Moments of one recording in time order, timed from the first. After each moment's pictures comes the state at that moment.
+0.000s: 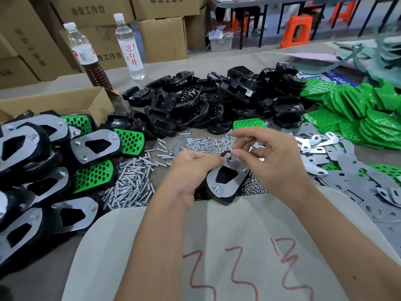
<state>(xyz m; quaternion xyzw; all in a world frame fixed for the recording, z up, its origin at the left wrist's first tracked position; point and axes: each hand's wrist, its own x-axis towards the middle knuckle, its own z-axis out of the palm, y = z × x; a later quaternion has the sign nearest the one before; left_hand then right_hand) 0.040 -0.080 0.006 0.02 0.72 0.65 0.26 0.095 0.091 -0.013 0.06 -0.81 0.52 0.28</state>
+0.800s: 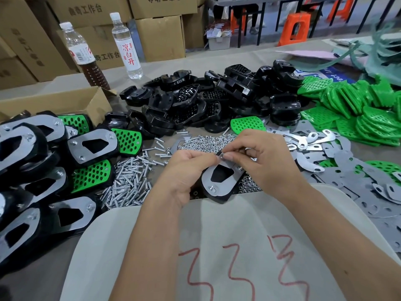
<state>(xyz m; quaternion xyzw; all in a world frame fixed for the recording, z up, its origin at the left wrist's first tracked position) 0.040 -0.084 0.007 0.03 0.71 0.65 0.27 0.094 0.092 -0.011 0.11 -0.86 0.42 0.26</state>
